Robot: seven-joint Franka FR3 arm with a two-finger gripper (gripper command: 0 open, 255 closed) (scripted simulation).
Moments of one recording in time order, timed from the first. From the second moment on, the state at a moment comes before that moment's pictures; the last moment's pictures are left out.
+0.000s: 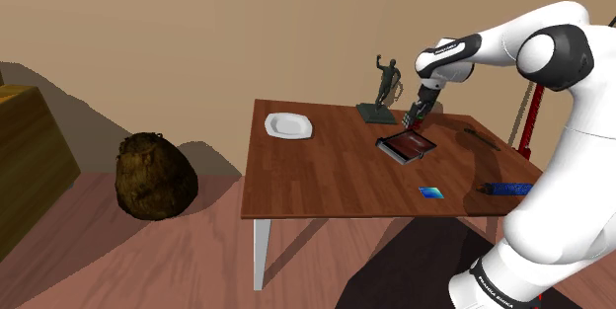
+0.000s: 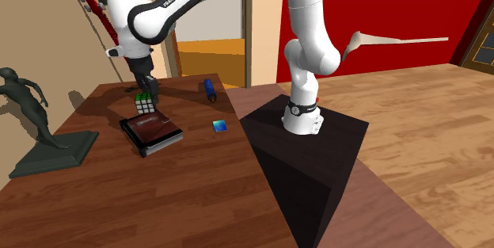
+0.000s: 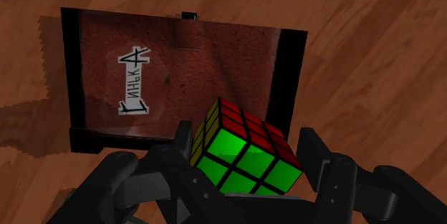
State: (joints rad) arm -0.42 0.30 -0.27 -1.87 0.09 2.14 -0.67
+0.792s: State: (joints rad) arm -0.49 0.43 -0.28 -1.78 0.14 2.18 -0.77
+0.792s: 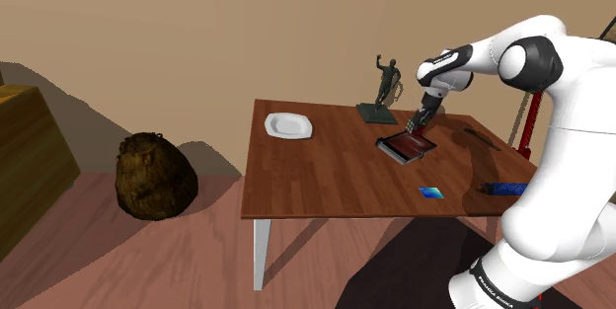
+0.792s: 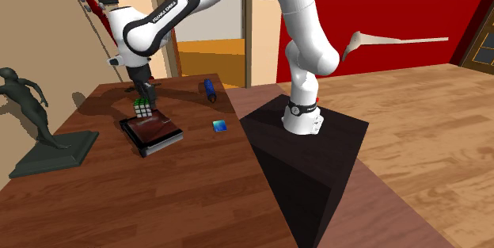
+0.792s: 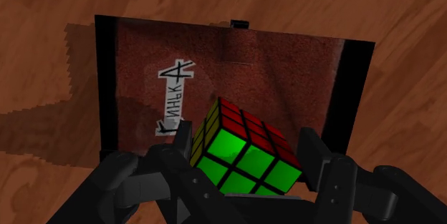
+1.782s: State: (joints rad) arm -0.50 0.49 -0.27 -1.81 0.16 2.26 -0.78
